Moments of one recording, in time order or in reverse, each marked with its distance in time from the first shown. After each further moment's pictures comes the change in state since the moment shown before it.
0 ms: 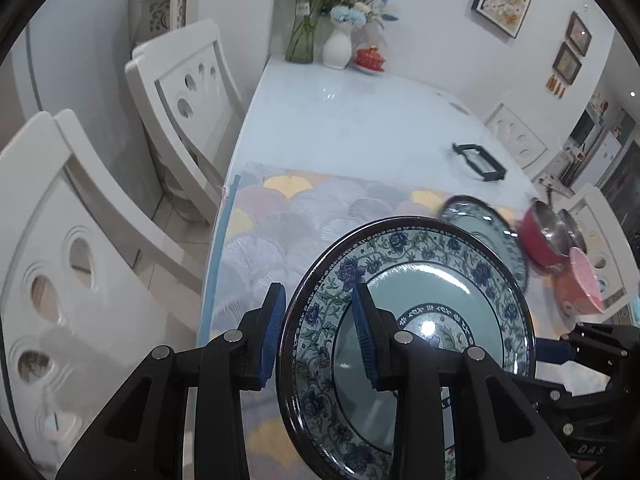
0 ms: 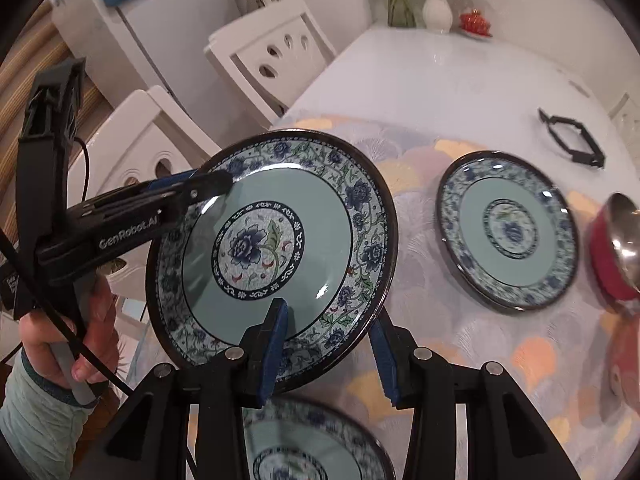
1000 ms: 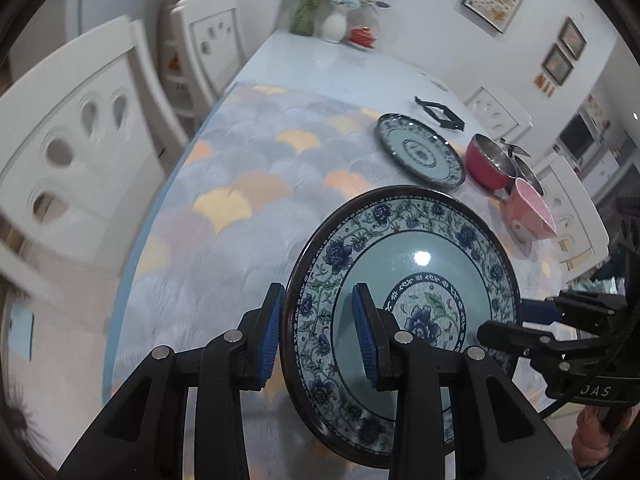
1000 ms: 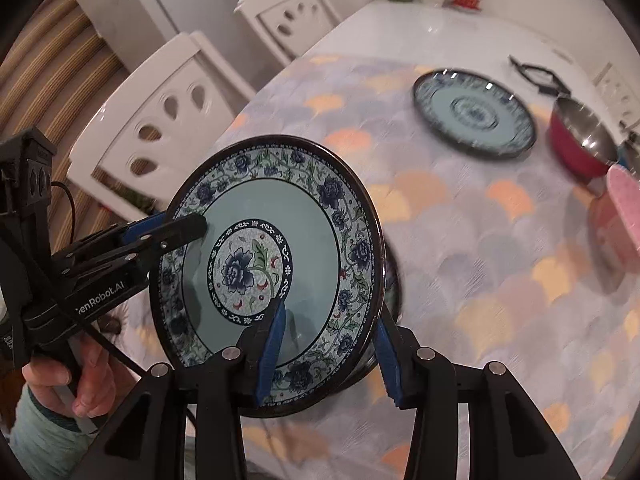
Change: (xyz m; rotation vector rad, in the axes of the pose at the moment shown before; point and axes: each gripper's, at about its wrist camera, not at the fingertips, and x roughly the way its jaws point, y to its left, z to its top) left arm -0.088 -0.056 -0.161 -0.122 0.050 -0.020; right arm -0.056 0.014 -0.133 -0.015 0.108 0.030
